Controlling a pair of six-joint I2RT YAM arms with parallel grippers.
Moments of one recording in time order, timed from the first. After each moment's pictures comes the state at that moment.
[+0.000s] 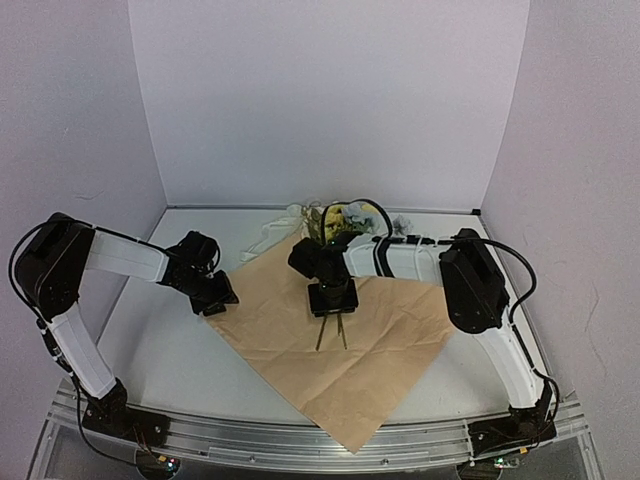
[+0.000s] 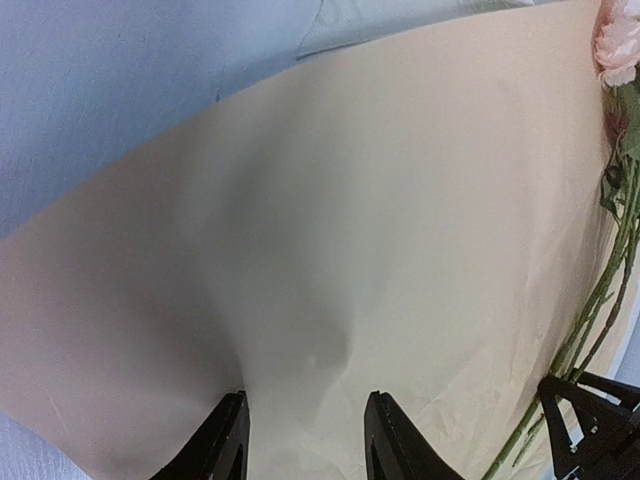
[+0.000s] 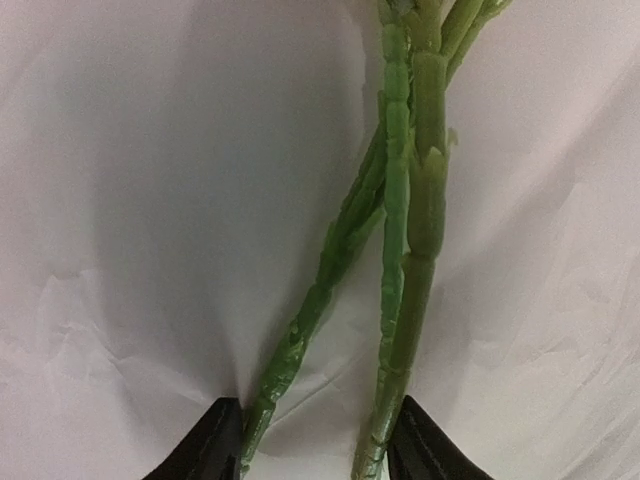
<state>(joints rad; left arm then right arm) -0.46 1.71 0.87 -0.20 0.16 -0.88 0.93 2.40 1.97 -0.96 0.27 0.75</state>
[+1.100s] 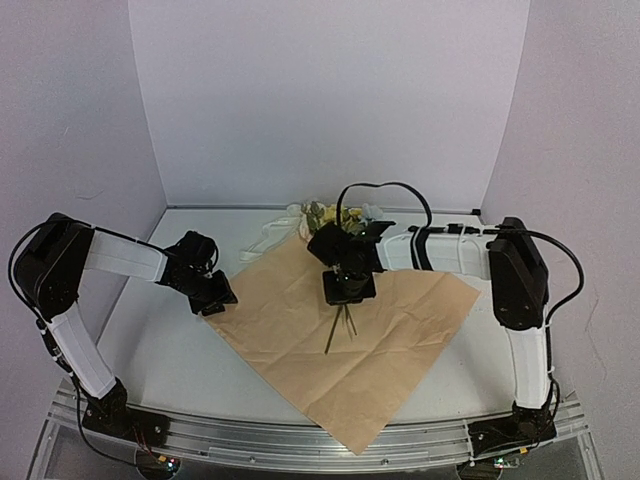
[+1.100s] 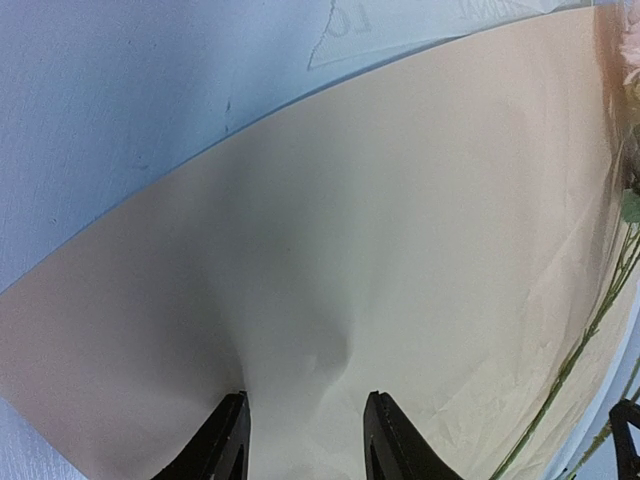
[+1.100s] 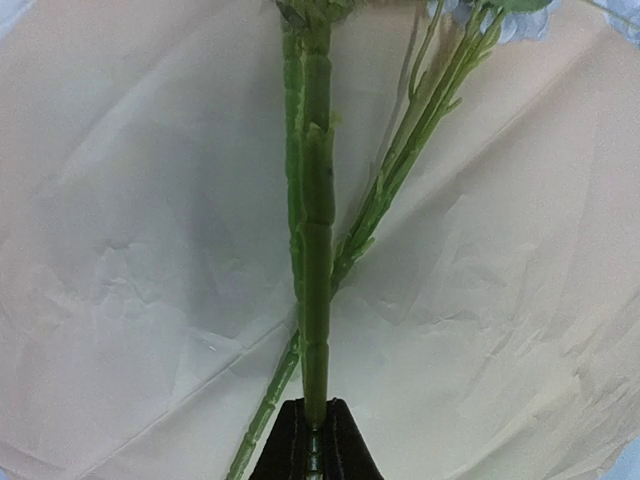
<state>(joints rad) -0.44 1.71 0.86 -0.20 0.16 -0.87 0.91 2.13 1.70 -0.81 0.30 0.70</state>
